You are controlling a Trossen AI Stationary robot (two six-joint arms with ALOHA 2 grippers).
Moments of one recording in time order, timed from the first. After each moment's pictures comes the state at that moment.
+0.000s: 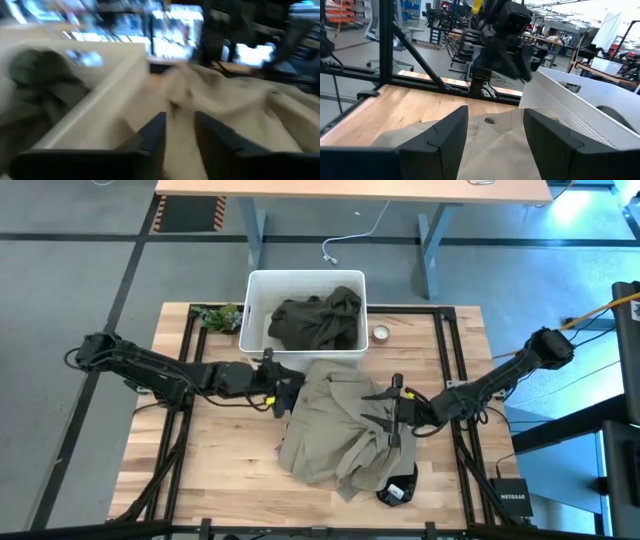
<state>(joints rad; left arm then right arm) -0.15 1.22 0.72 0.27 -0.41 -0.10 0.49 1.10 0.43 0.65 0.56 -0.20</state>
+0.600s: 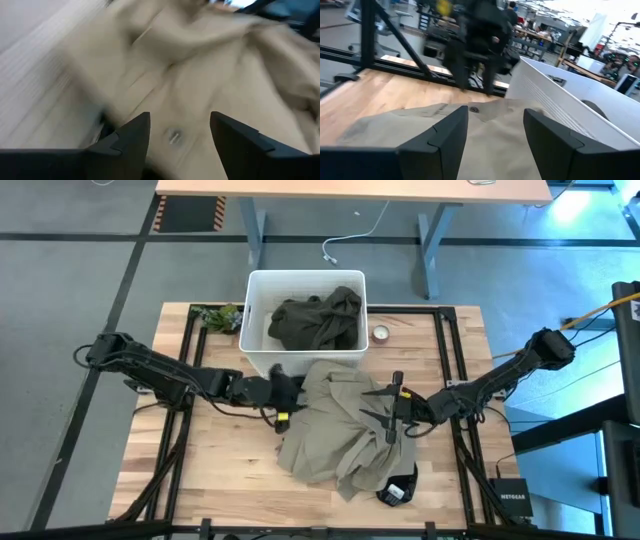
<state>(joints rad) -0.22 1.34 0.84 0.00 -0.35 -0.24 0.46 1.10 0.43 0.61 0.59 -0.24</state>
